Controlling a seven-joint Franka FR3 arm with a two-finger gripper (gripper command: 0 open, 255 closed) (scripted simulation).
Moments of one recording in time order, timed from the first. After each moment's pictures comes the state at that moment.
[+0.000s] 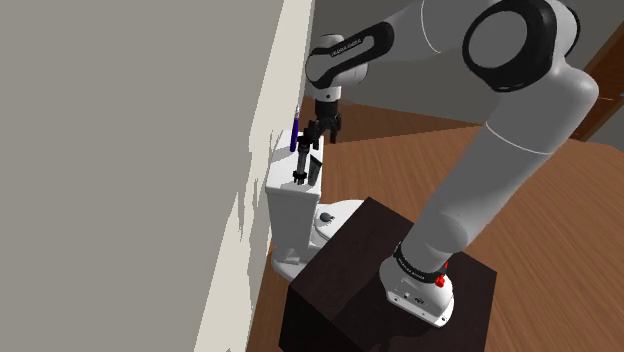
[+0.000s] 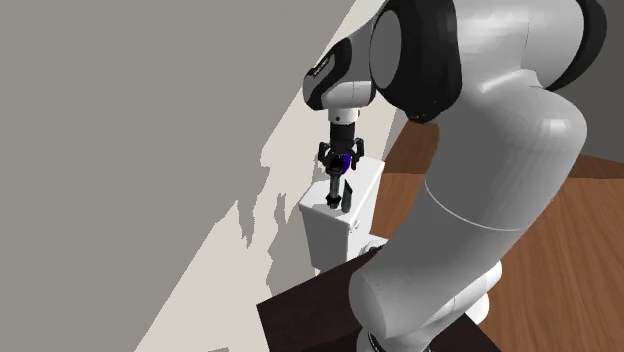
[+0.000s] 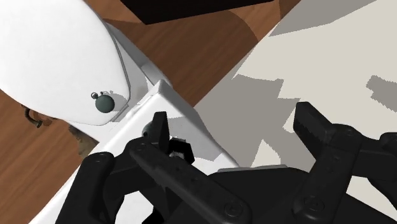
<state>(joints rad) -0.09 -0.03 -0.21 -2.23 0.03 1.96 -0.19</state>
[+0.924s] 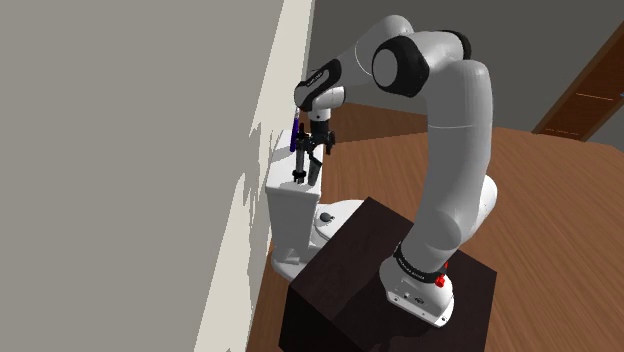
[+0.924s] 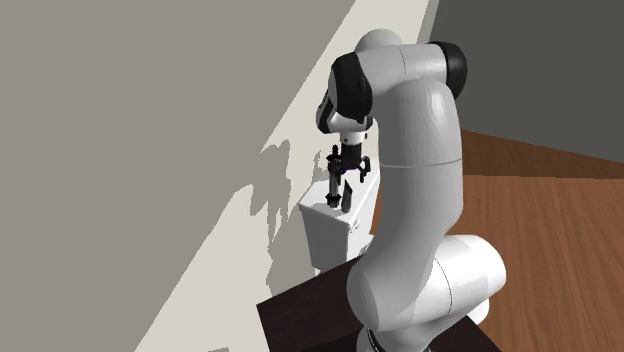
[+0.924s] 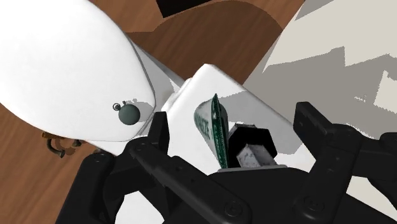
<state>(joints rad) -0.18 0.50 -0.25 -1.89 0.12 2.04 -0.22</state>
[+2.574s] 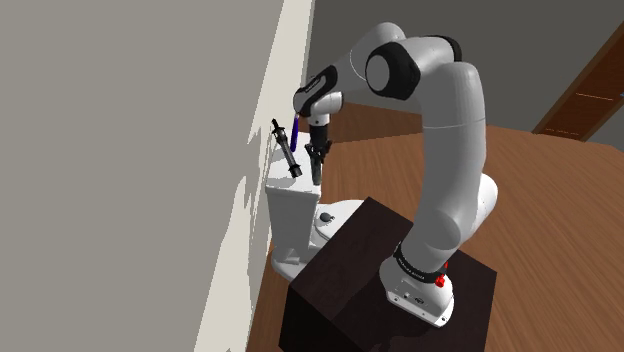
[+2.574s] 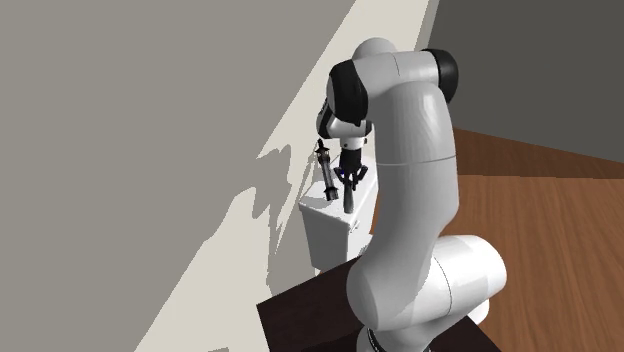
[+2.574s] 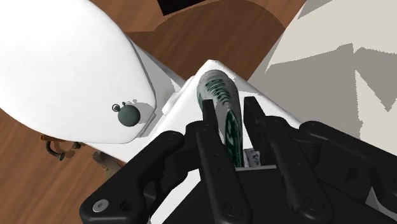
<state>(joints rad) -0.19 0.55 -0.24 -1.86 0.13 2.07 -0.22</state>
